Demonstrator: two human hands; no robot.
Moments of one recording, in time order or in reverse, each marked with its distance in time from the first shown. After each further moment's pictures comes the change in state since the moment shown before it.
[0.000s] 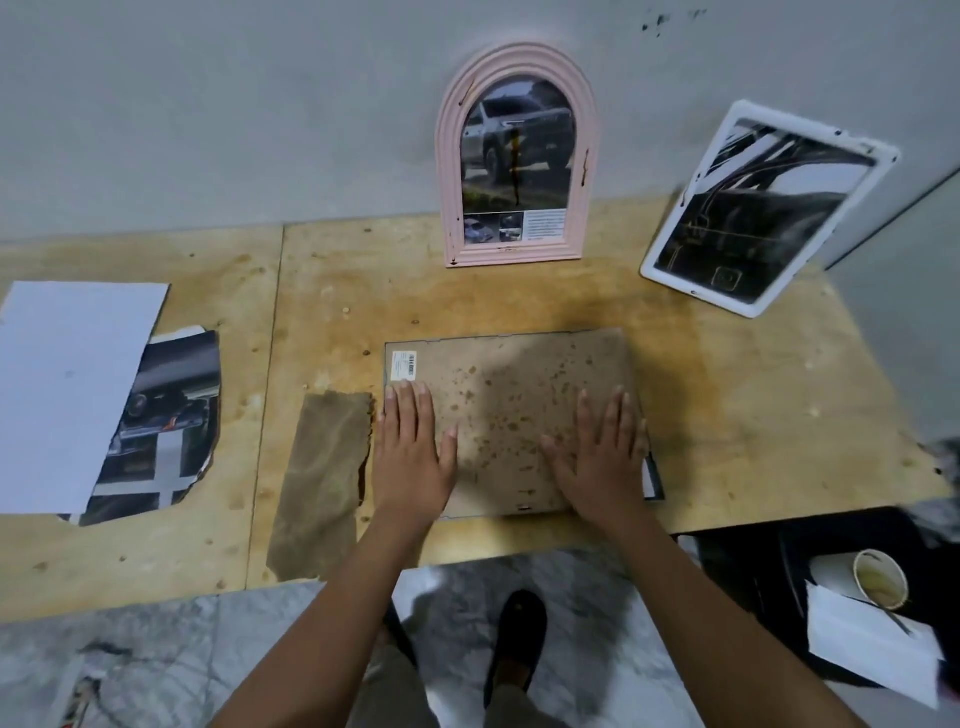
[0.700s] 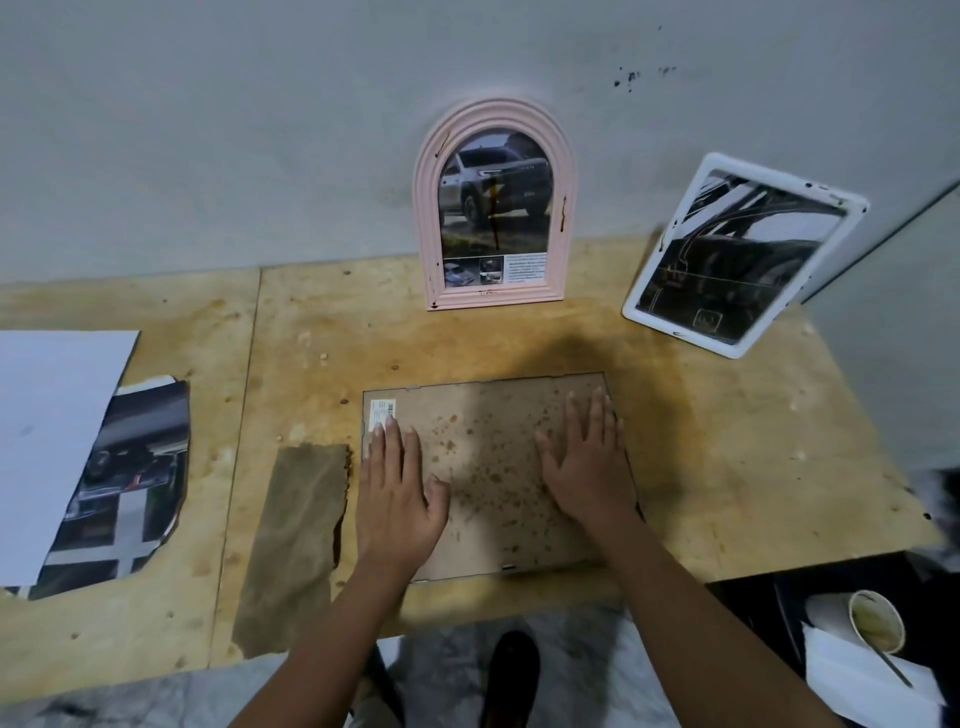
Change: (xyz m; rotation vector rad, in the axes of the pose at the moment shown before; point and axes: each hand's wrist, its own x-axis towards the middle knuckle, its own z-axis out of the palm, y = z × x) left_hand 0.017 0.005 0.003 -0.014 0.090 0.049; right_hand 0.052 -0.004 -0.025 0.014 0.016 0.019
